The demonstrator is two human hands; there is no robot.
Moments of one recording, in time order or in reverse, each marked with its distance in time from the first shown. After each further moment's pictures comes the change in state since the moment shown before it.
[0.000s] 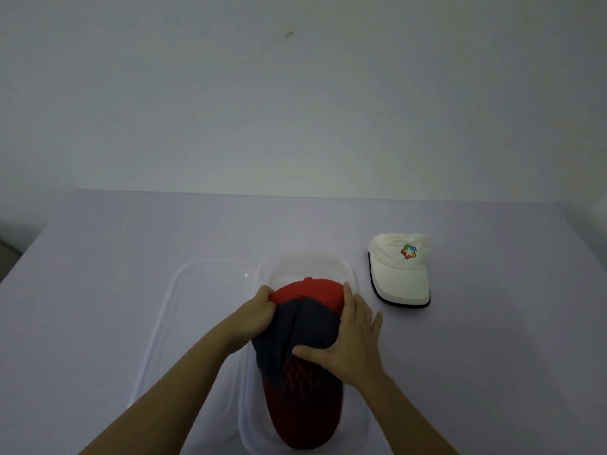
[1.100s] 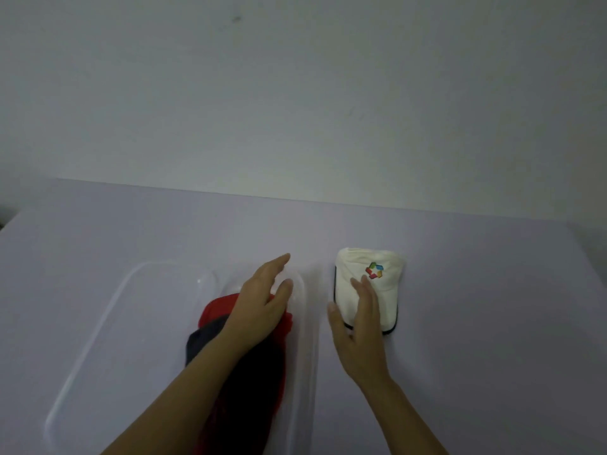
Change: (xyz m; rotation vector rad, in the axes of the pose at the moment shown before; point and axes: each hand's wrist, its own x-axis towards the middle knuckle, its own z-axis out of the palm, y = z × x) left_hand 0.032 0.098 0.085 0.033 0.464 0.414; right_hand 0.055 0.086 -0.068 0.487 0.205 -0.105
